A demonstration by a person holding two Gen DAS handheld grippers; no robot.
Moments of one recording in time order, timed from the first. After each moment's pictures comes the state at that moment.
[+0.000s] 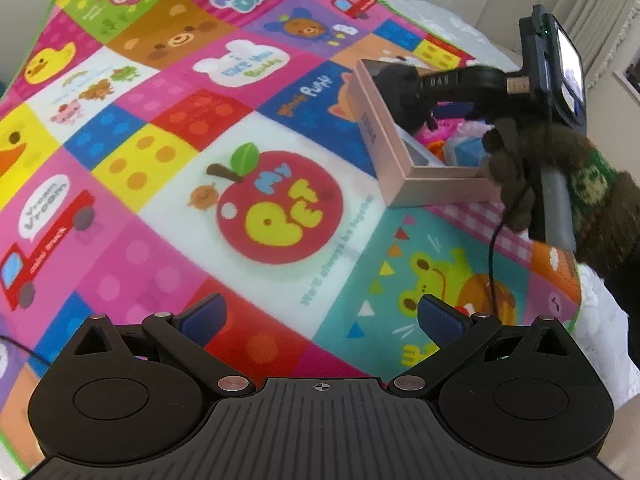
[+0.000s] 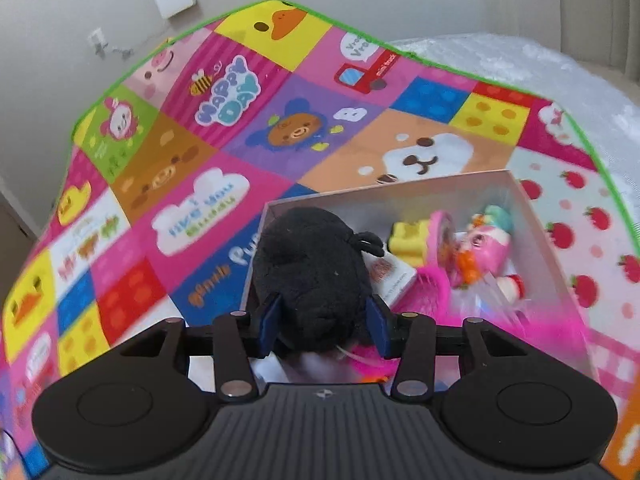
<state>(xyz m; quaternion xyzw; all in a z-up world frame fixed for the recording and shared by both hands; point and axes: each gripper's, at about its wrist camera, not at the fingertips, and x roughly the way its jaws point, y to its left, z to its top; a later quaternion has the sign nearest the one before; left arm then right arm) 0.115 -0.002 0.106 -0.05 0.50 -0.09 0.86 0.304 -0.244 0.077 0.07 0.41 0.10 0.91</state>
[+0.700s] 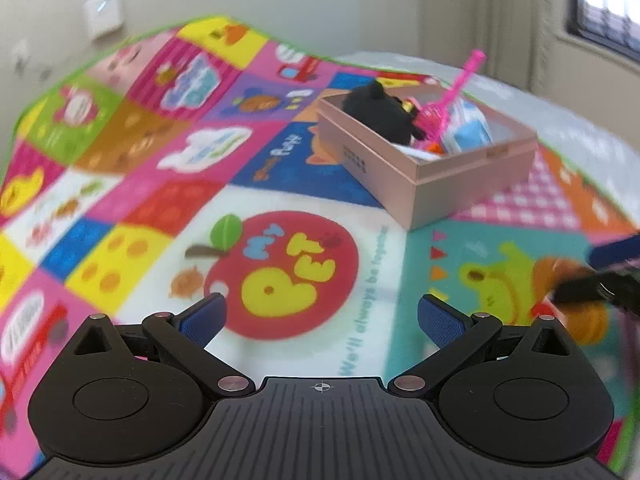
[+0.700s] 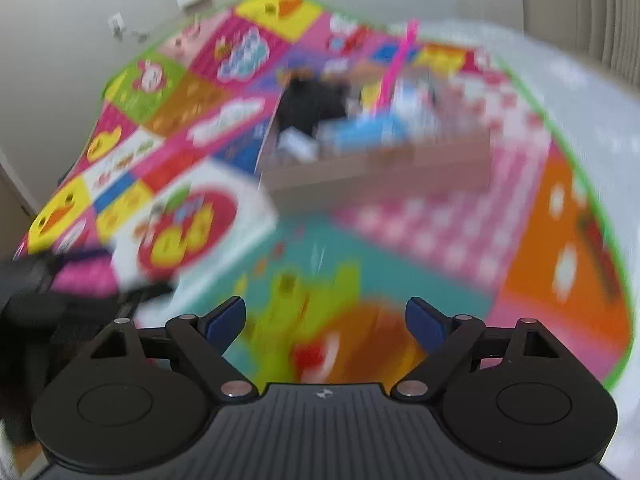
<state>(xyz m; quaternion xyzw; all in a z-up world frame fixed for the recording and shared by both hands) 0.119 -0.009 0.028 0.12 0.34 -0.14 0.92 0.081 -0.260 0.044 0.10 0.43 0.10 0.89</state>
